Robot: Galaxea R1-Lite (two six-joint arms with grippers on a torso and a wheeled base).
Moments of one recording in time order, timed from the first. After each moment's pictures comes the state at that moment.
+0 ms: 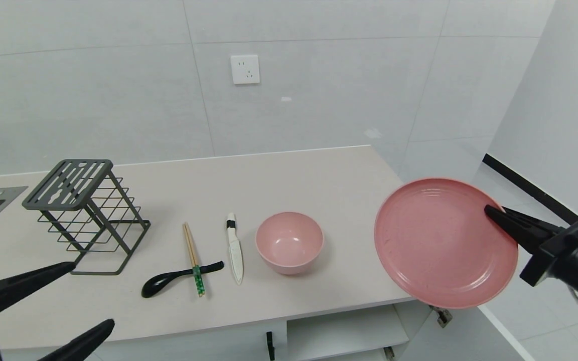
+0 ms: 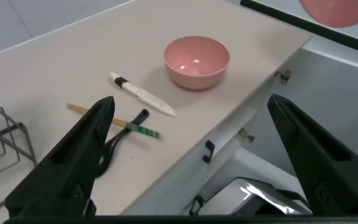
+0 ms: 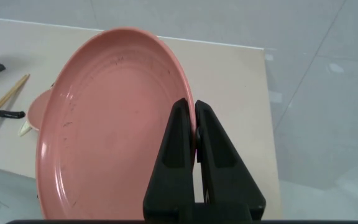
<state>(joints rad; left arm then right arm) -0.03 0.80 -0.20 -0.44 -0.61 0.15 0.22 1.36 -0.13 -1.19 0.19 -0.04</state>
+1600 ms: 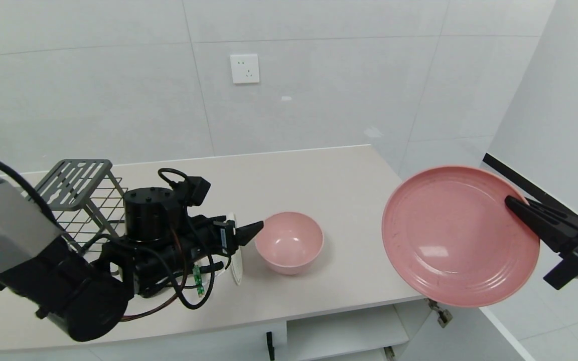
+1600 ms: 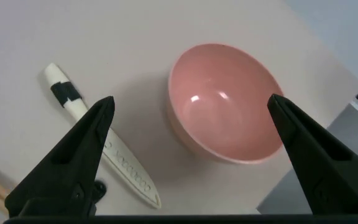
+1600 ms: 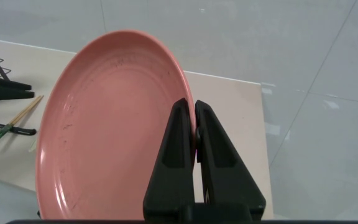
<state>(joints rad) -0.43 1.94 -0.57 -1.06 -0.18 -0.23 0.21 1.29 -0.10 -1.28 0.23 -0.05</state>
